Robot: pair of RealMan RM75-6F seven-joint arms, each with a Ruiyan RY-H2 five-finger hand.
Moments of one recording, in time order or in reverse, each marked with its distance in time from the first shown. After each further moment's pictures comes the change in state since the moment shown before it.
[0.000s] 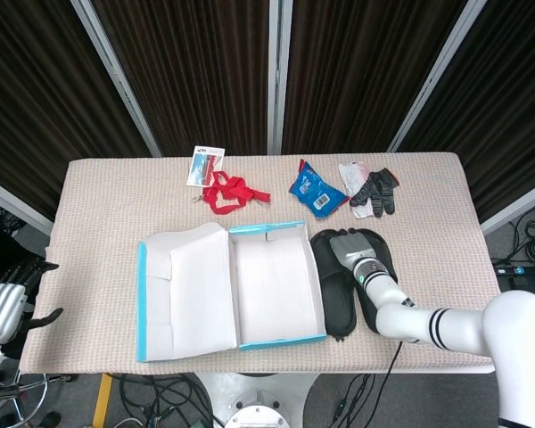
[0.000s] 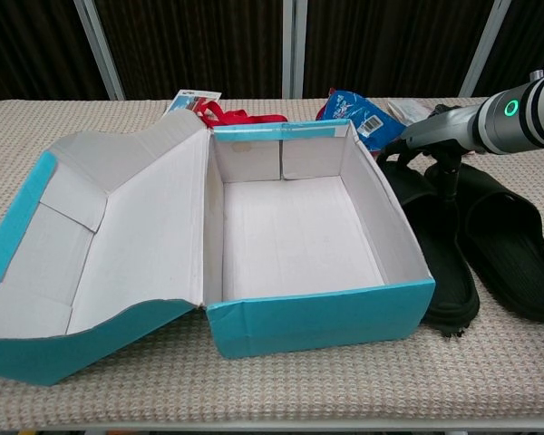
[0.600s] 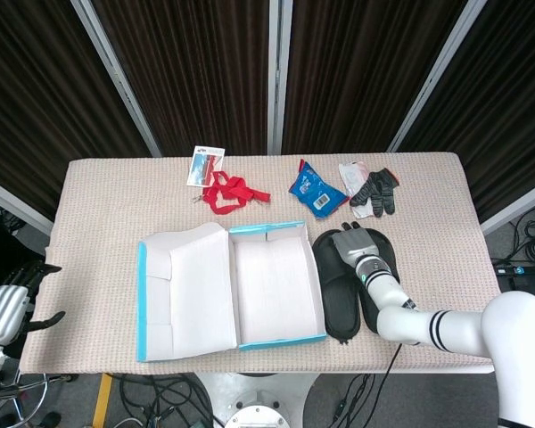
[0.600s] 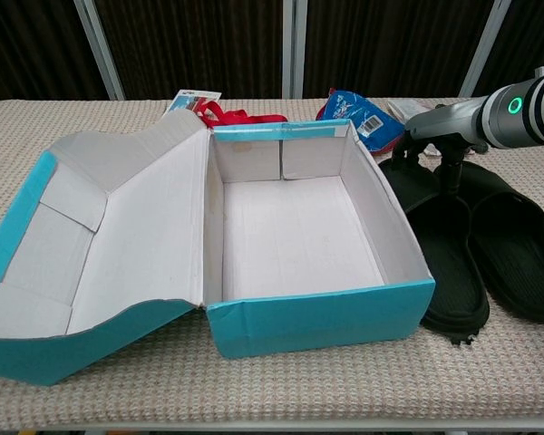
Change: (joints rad) left arm -0.002 -0.002 0.009 0.003 0.003 -0.014 -0.015; right arm -0.019 -0.001 -0.002 -0.007 -0.059 0.084 0.008
